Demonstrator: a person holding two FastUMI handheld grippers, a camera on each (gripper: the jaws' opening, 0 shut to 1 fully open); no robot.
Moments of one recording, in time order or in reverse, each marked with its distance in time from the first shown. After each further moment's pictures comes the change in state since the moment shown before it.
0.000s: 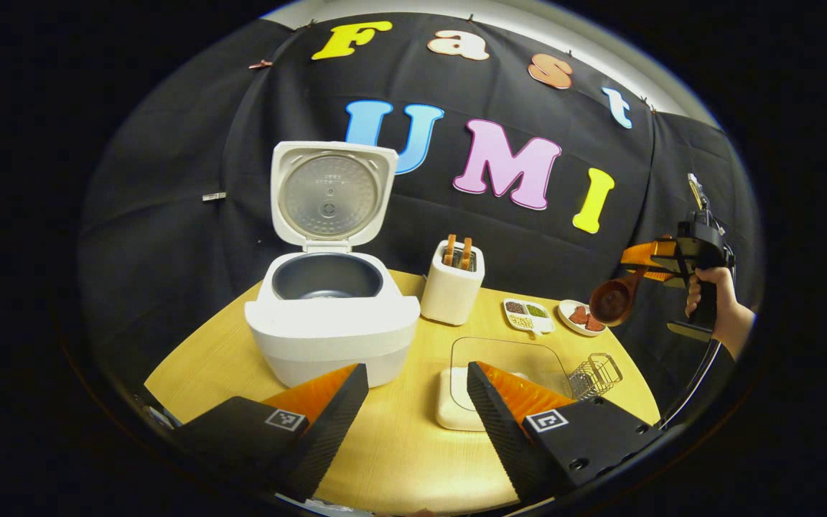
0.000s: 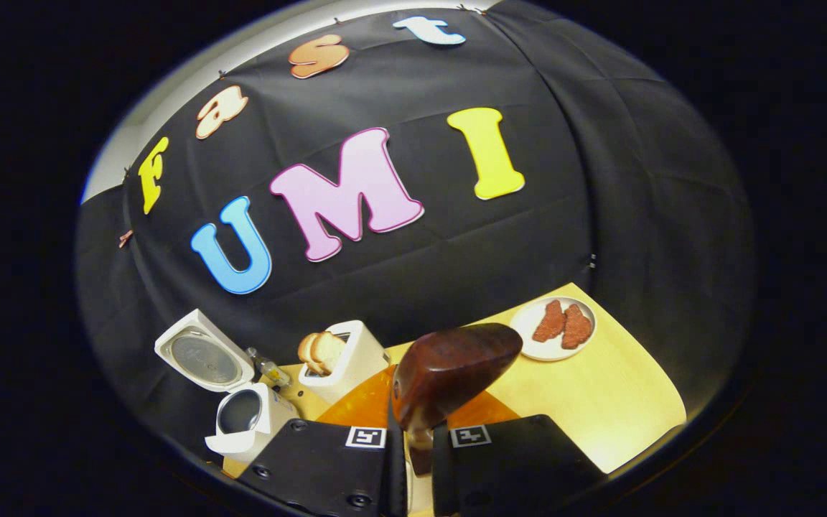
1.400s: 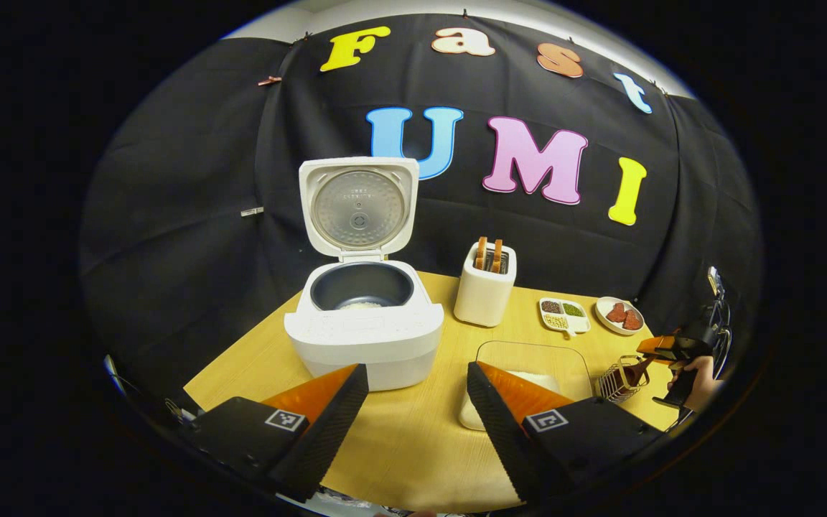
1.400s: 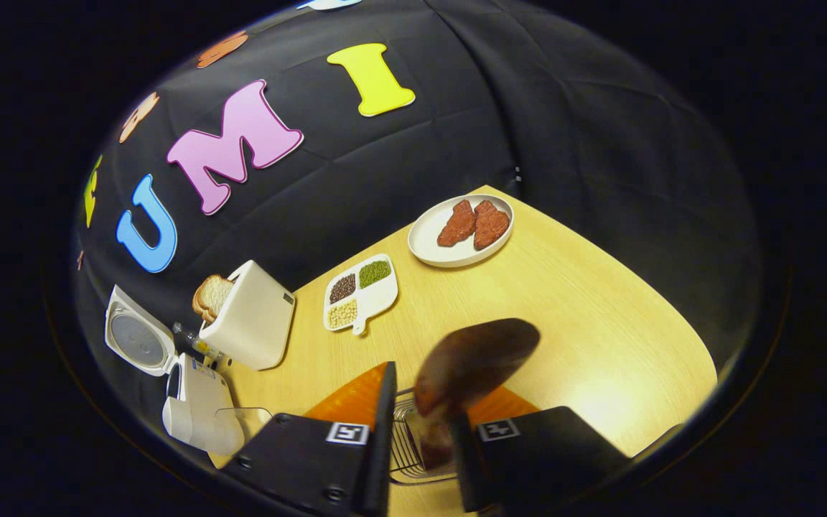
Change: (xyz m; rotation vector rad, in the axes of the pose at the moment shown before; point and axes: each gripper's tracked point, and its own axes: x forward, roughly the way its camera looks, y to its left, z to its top) left arm -0.020 0.020 0.021 0.010 0.008 0.207; right arm 0.021 -0.128 -0.145 0.141 0.180 -0.219
